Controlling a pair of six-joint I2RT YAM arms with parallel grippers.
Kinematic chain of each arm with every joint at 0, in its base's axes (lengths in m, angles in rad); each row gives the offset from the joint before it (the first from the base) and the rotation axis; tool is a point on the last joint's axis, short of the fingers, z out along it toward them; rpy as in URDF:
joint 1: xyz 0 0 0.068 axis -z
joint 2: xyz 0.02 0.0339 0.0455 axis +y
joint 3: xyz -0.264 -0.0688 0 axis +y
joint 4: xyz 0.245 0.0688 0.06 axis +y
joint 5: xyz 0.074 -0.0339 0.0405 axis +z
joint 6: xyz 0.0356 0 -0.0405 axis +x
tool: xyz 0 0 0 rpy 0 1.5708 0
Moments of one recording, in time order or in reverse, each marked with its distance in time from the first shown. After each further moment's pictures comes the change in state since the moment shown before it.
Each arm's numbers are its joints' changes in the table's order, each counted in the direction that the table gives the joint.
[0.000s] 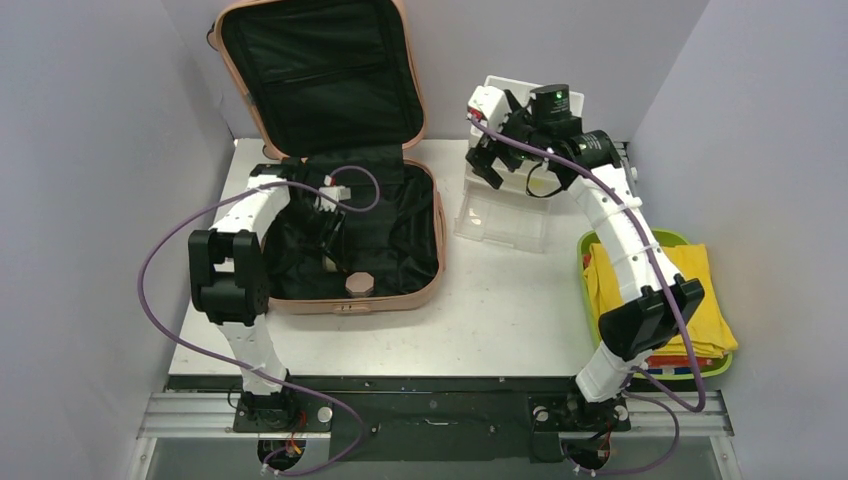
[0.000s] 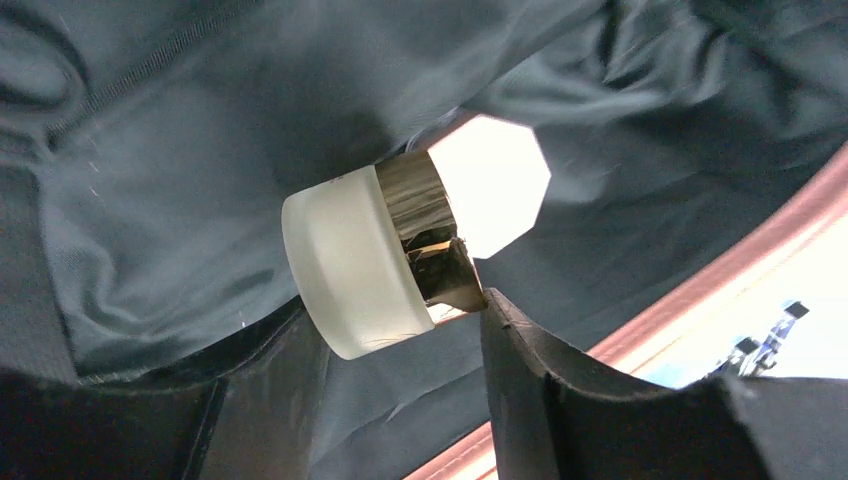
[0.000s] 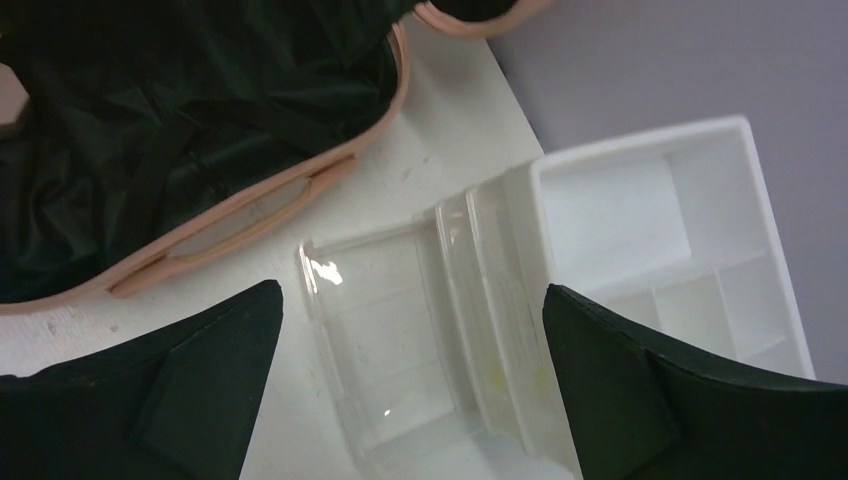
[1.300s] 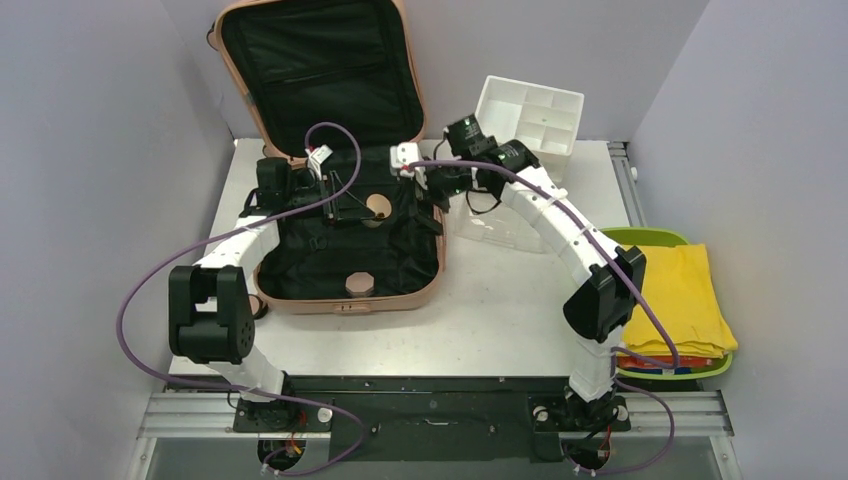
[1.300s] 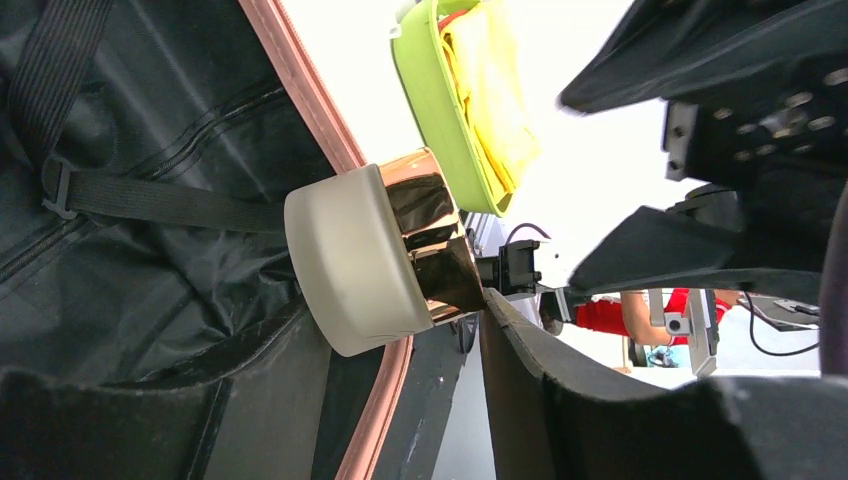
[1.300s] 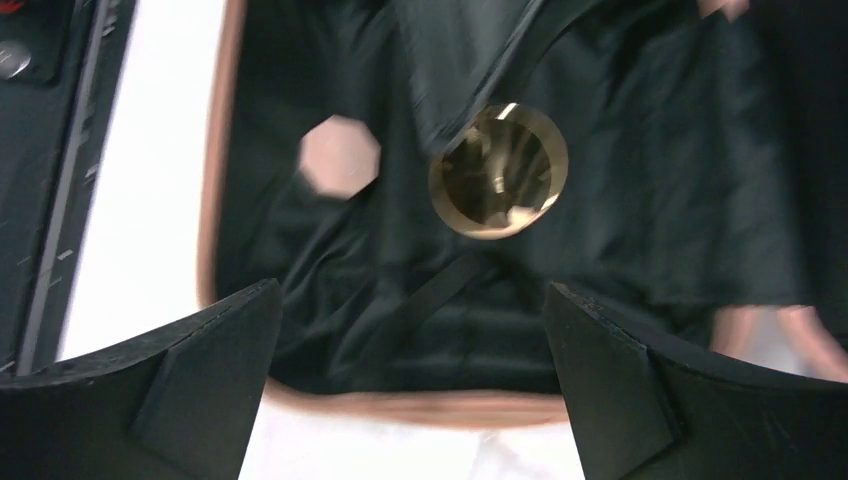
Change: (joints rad) left arm -0.036 -0.262 0.386 -1.174 -0.763 -0.917; right arm -0.275 0.184 -0.011 0.132 0.409 -0.174
